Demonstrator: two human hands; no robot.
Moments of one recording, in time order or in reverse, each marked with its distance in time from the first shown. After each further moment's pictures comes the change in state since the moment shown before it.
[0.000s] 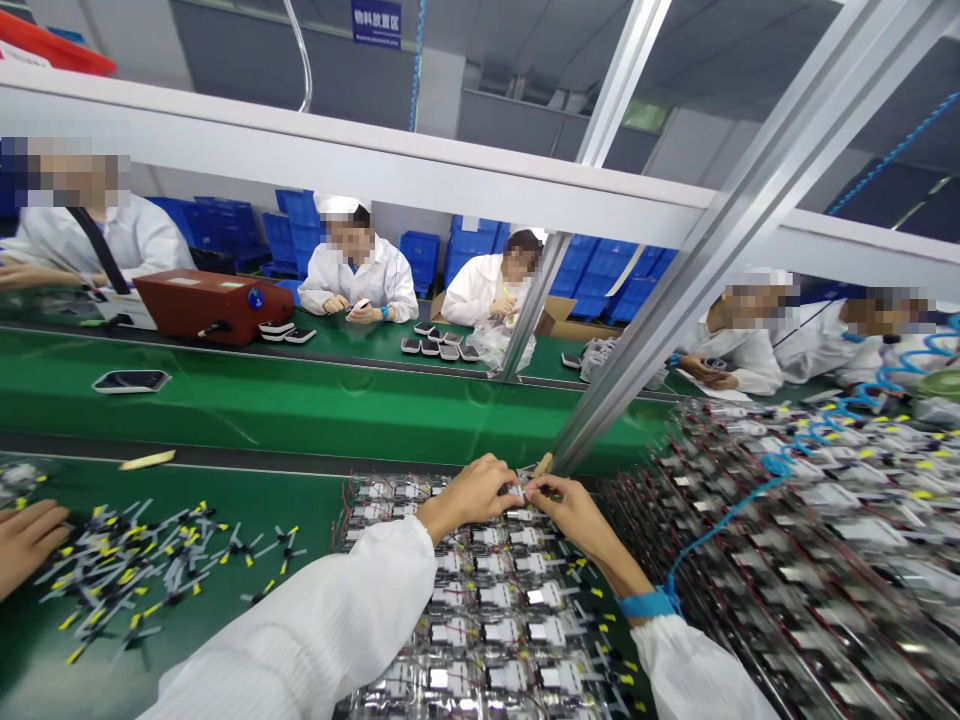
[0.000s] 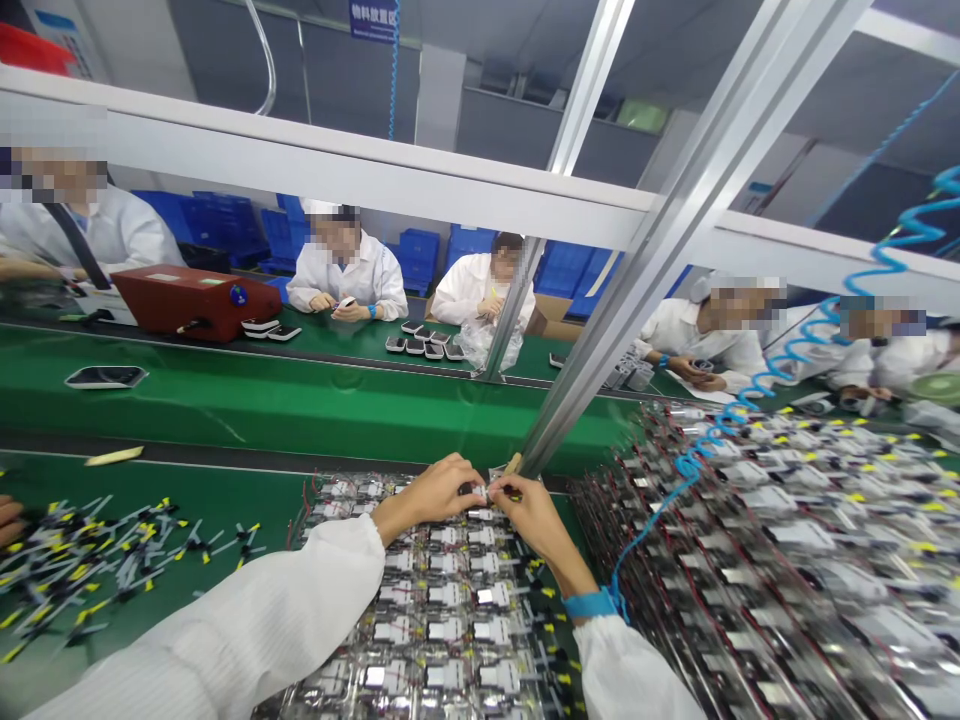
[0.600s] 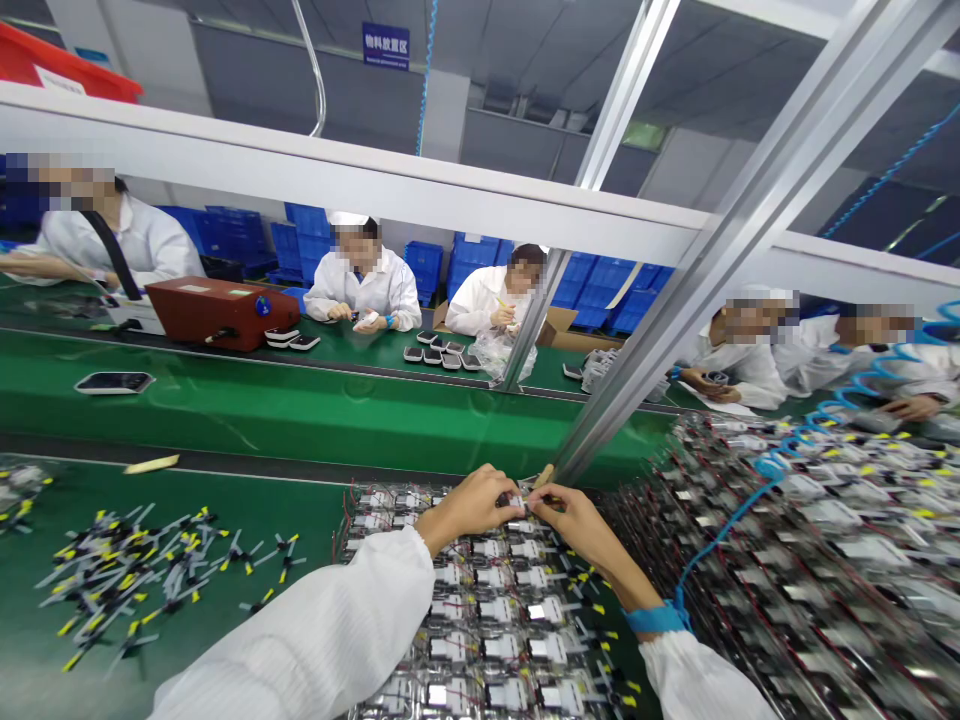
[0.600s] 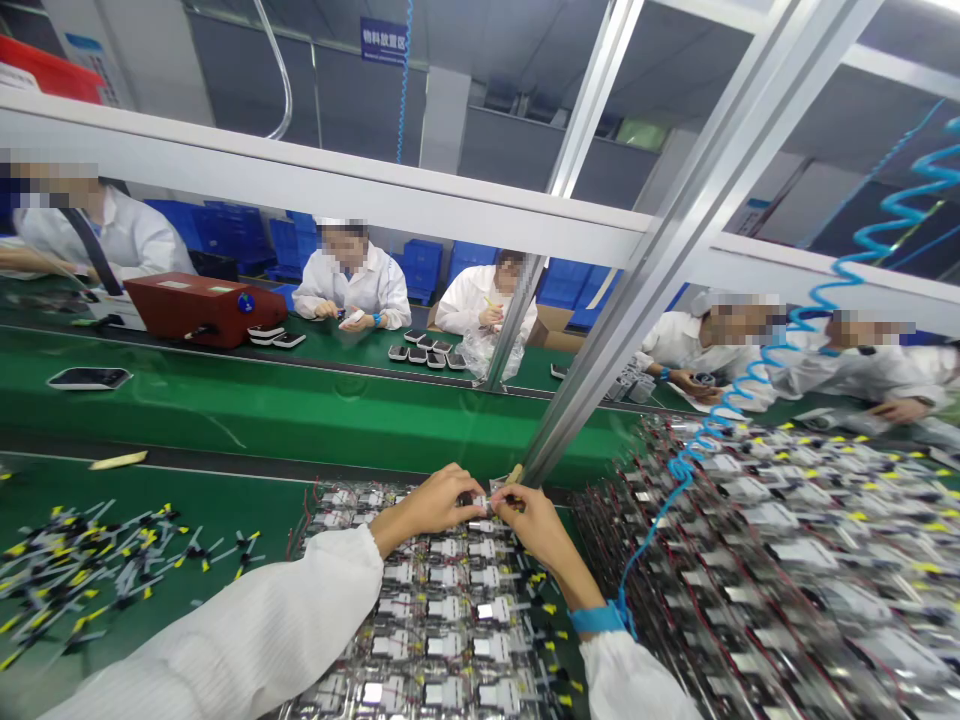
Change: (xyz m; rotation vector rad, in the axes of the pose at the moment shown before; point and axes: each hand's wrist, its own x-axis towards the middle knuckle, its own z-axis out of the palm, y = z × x) left_hand -0.003 0.000 -0.002 -0.044 0.029 -0.023; right_hand 0.001 -0.003 -0.005 0.018 -0.022 0.011
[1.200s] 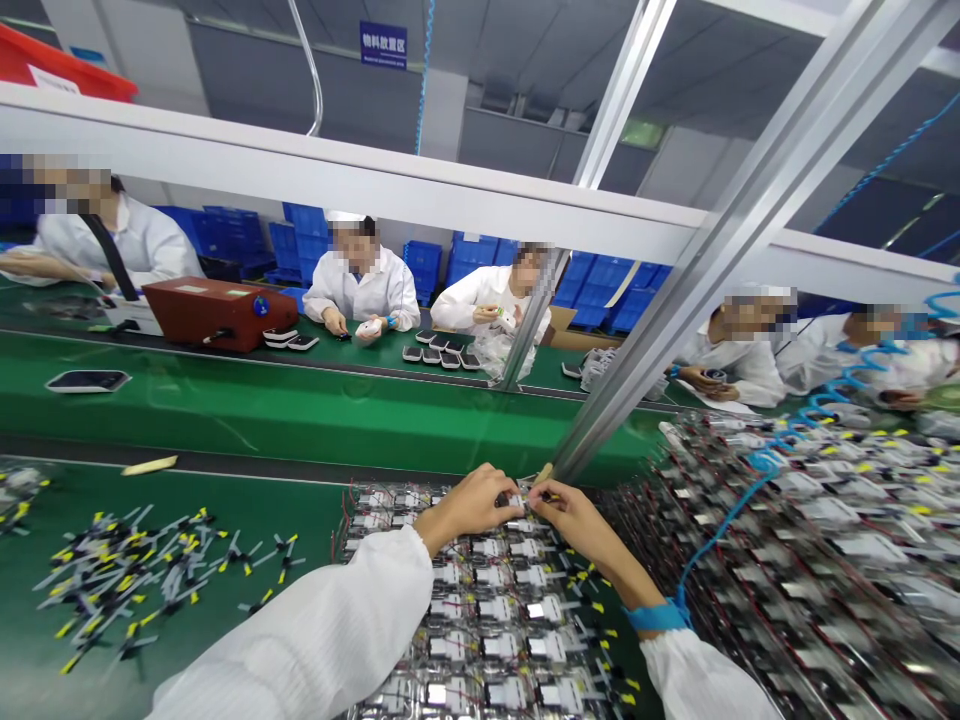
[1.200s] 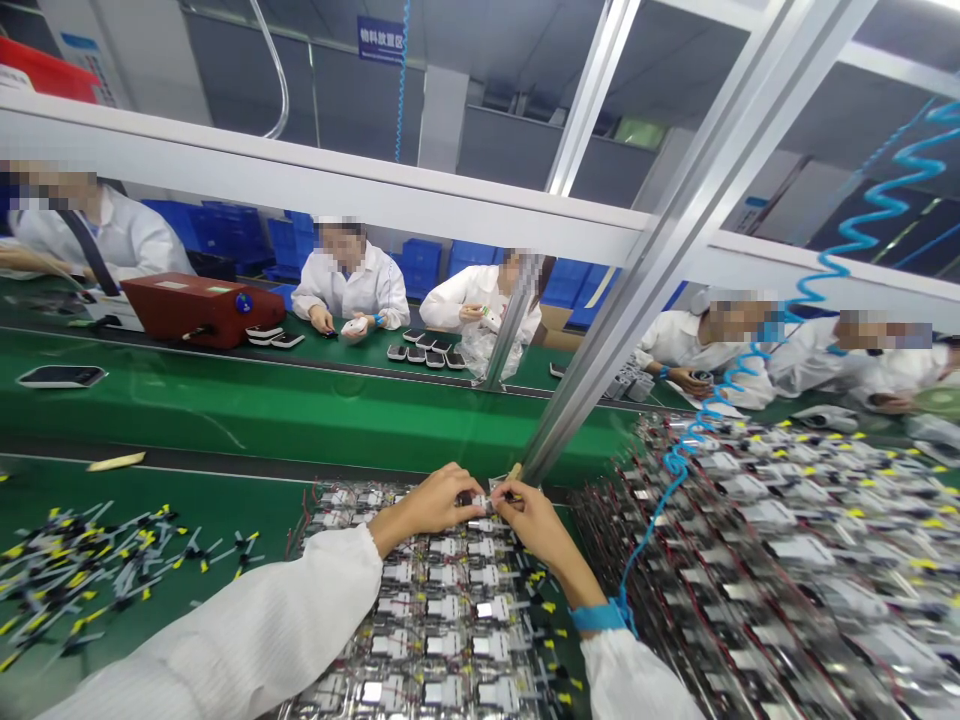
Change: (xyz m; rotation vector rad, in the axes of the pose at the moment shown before) left_hand 0.000 0.001 -0.001 -0.014 0.001 0.004; right_hand 0.002 0.003 0.002 0.080 -0.014 0.022
